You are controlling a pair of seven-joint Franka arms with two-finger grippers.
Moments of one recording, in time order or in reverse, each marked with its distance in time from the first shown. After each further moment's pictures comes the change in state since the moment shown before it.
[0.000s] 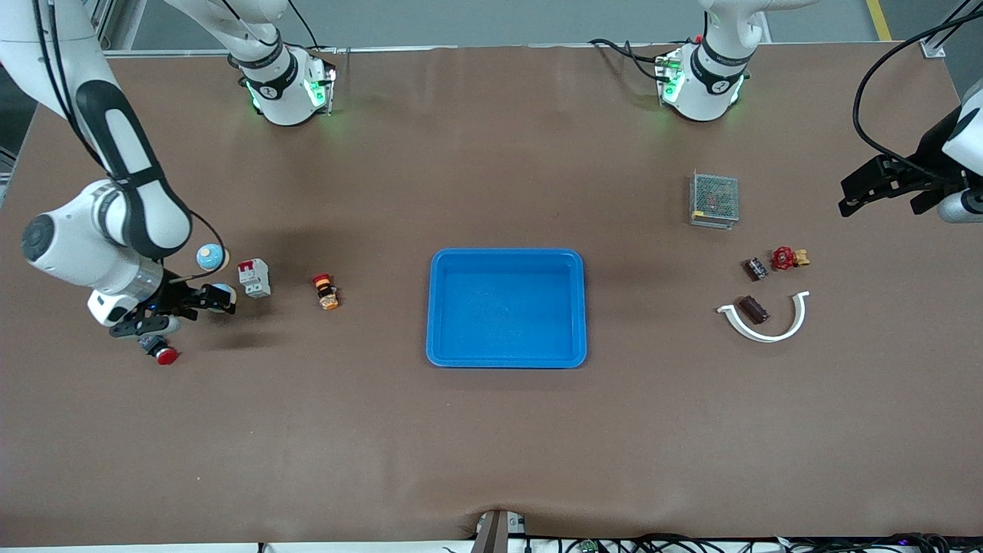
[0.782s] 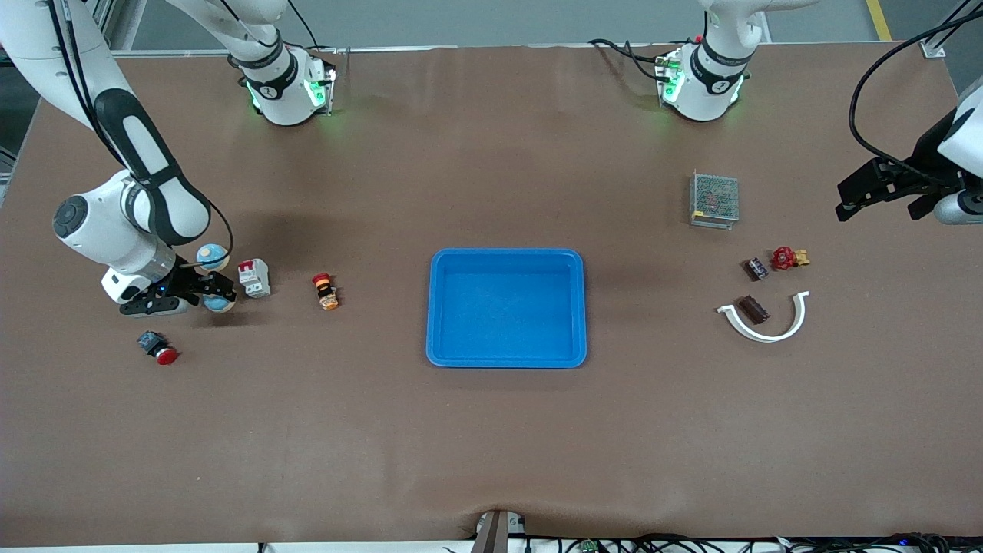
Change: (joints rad) left arm -0.008 0.000 -0.003 -0.005 0.000 0.031 0.000; right arm -0.029 0.011 -0.012 -0.236 -0.003 0.307 -0.047
